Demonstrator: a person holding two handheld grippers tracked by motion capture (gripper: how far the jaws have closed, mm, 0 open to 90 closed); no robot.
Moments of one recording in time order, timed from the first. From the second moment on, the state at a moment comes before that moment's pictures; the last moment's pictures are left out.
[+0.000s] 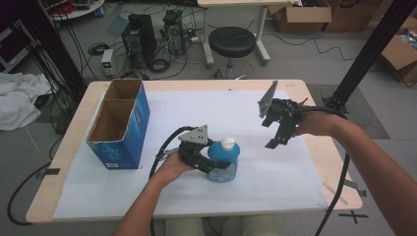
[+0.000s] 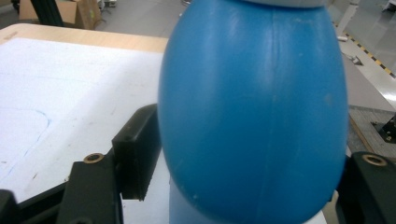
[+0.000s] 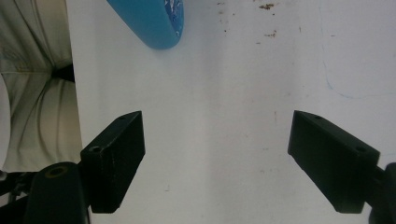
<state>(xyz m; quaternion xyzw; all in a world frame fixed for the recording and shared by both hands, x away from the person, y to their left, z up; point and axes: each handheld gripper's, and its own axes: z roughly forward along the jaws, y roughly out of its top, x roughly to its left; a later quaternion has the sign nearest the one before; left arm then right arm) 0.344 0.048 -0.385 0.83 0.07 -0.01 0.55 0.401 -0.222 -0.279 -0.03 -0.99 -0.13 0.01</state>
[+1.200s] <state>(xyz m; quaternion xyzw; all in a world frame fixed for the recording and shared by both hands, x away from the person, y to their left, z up) 0.338 0.054 -0.382 0.83 0.09 -0.01 0.55 0.400 -0.220 -0.279 -0.03 -0.99 -0.13 0.01</state>
